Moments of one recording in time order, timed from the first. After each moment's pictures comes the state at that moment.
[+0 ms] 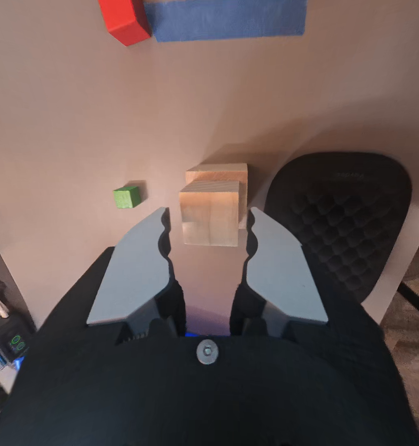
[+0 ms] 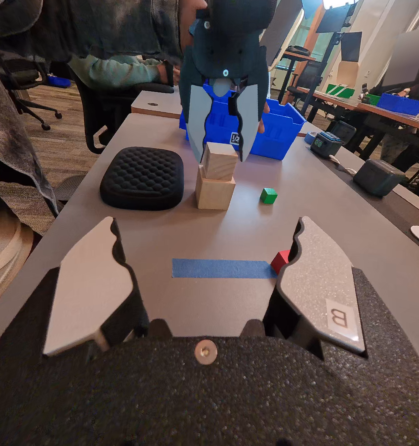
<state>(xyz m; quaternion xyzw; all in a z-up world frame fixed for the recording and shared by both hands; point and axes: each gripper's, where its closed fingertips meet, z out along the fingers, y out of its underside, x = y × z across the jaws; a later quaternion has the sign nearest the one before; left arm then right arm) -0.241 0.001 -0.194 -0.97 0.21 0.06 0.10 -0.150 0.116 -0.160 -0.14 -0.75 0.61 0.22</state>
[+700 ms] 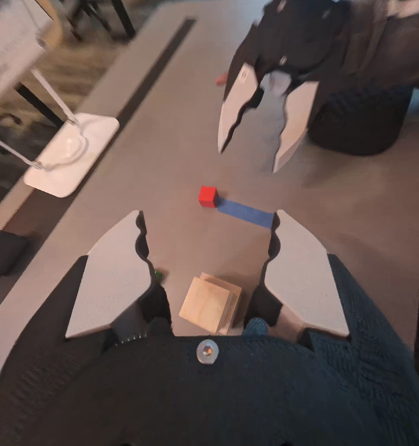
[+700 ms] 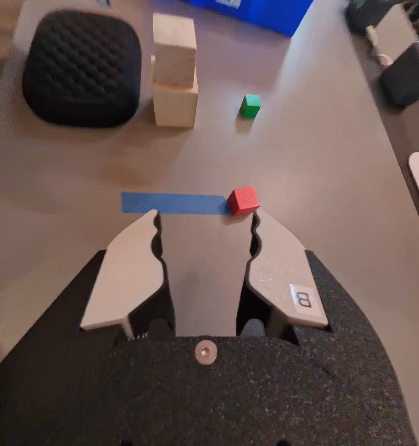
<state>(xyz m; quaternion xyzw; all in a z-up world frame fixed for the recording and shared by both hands) -0.222 0.070 -0.110 -0.88 0.04 0.10 0.46 -0.196 0.164 -0.186 -0.17 -0.89 0.39 0.17</state>
